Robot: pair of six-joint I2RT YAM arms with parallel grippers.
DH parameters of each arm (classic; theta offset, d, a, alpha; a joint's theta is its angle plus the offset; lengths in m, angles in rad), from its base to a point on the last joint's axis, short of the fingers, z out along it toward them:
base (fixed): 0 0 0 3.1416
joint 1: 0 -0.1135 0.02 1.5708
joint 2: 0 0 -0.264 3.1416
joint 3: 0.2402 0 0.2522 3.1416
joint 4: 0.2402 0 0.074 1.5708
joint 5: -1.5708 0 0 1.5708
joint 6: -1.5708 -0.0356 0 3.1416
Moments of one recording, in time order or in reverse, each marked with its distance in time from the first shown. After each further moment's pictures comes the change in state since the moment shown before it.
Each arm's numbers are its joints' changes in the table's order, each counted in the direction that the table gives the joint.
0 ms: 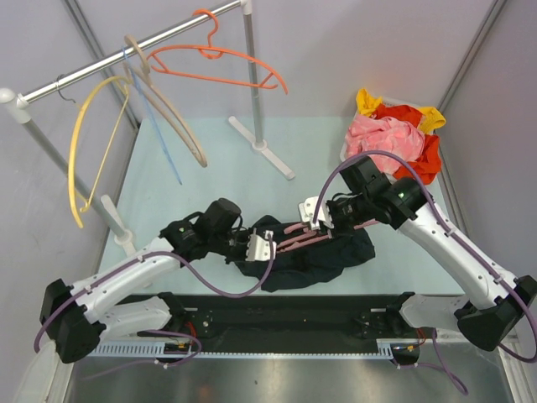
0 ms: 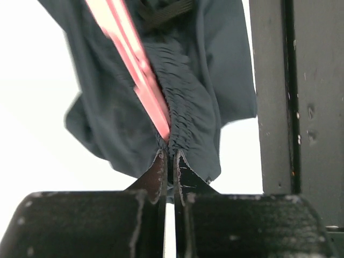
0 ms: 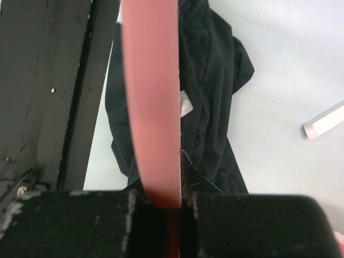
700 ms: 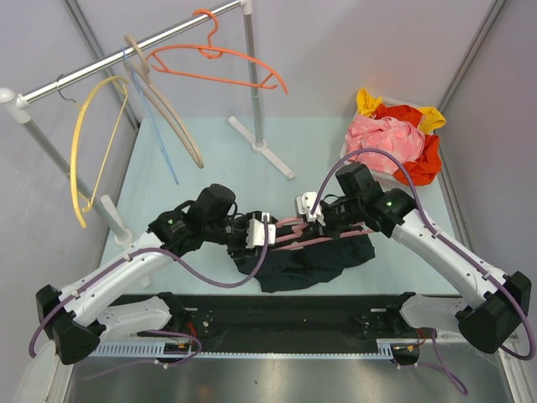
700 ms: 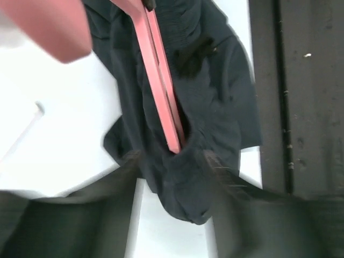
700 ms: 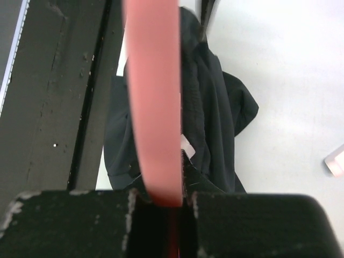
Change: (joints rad) left arm -0.002 -0.020 0.194 0.047 -0.057 0.072; right arm 0.023 -0.019 -0.209 -0.355 0.171 -0.205
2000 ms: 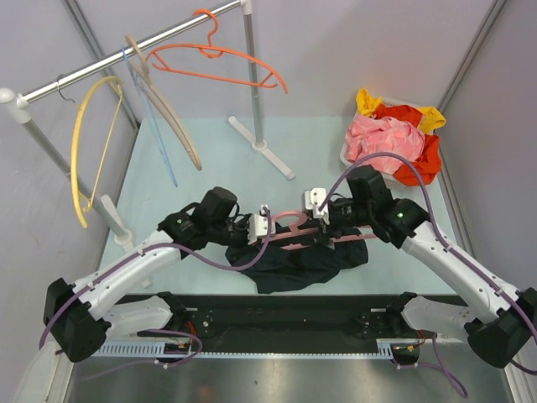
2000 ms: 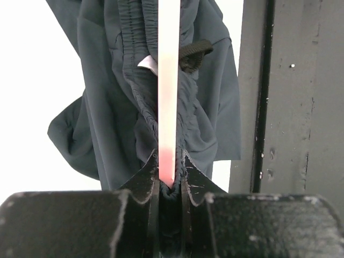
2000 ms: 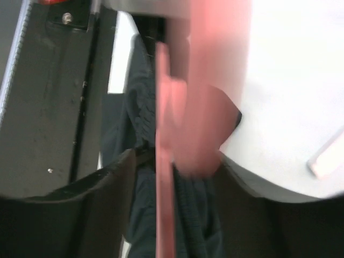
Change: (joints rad) left arm -0.074 0.054 -0.113 -0.080 -0.074 0.201; right arm -0.006 -0.092 -0.084 -0.172 -0.003 -0.144
